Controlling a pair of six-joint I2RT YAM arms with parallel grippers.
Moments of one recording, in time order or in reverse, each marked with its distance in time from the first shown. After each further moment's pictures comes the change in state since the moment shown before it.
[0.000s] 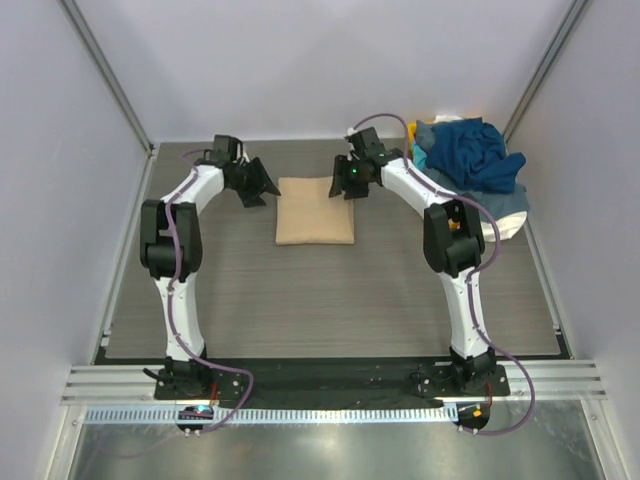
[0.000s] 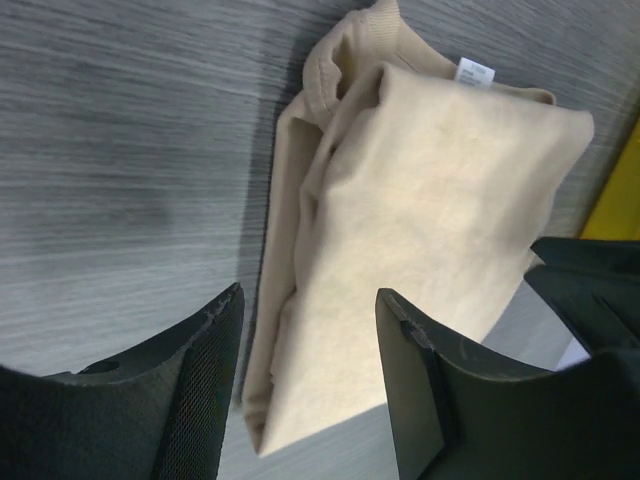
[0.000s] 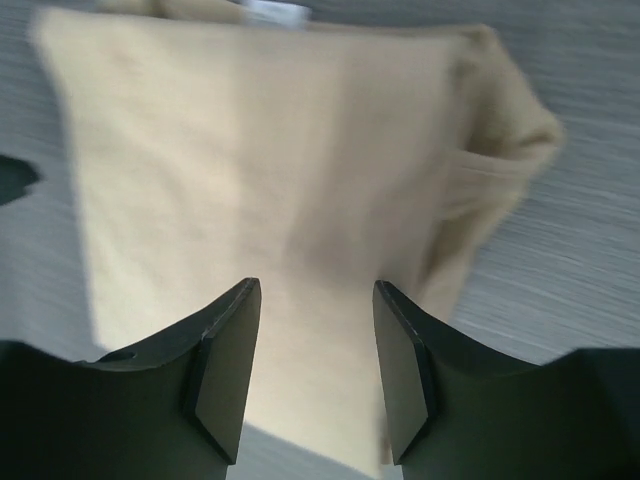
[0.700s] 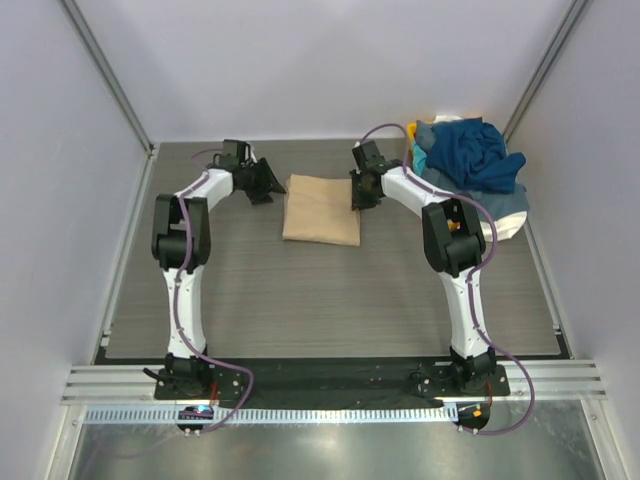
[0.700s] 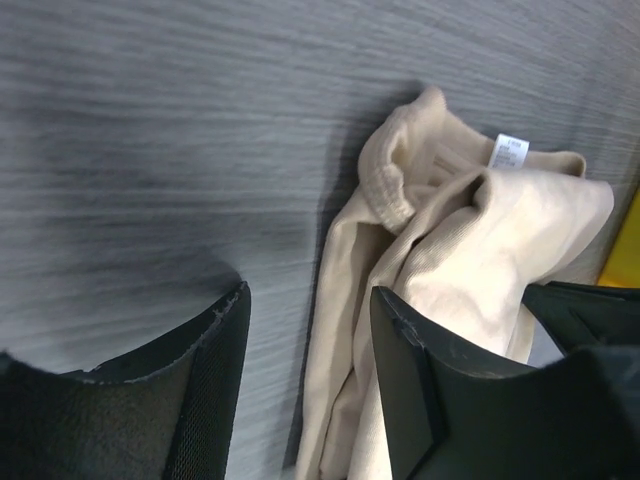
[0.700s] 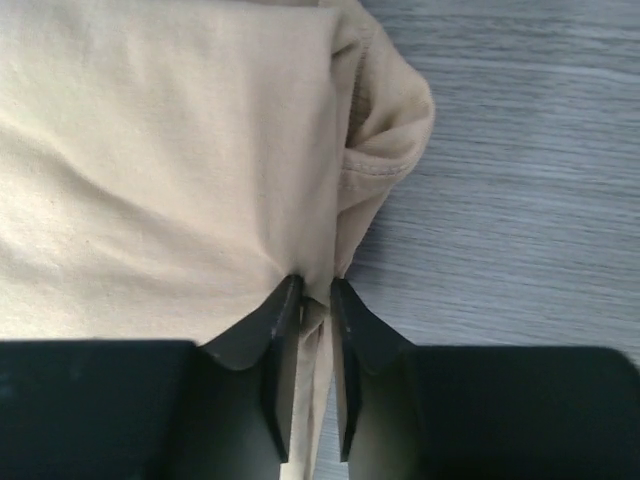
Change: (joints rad) left arm -0.017 0.135 0.024 0.172 -0.013 0.017; right arm -0.026 0.011 -0.157 0.013 0.257 -0.064
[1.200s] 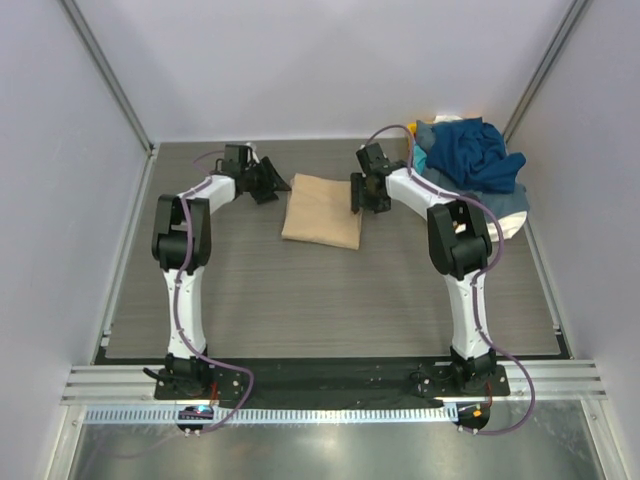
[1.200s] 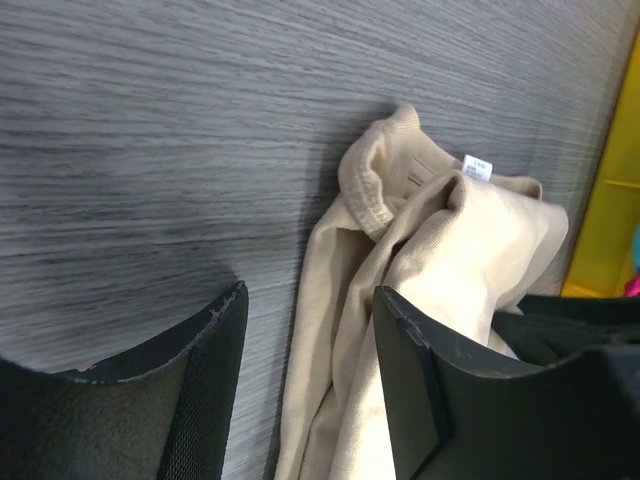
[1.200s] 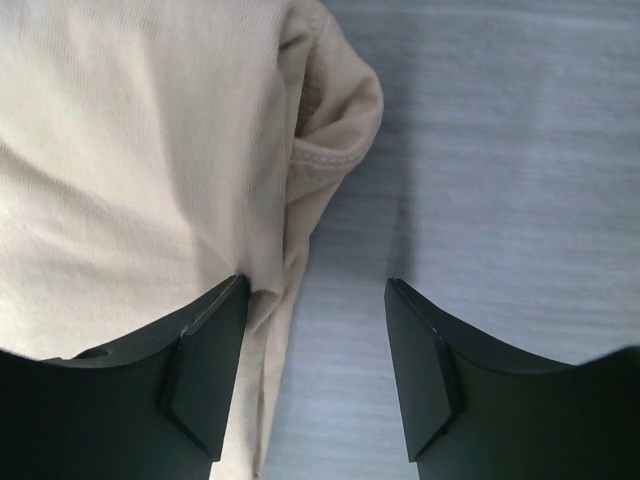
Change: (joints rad) left arm -0.017 -0.008 -0.074 0.180 0.025 -0.059; right arm -0.008 -0.042 -0.048 -0.027 0.066 -0.021
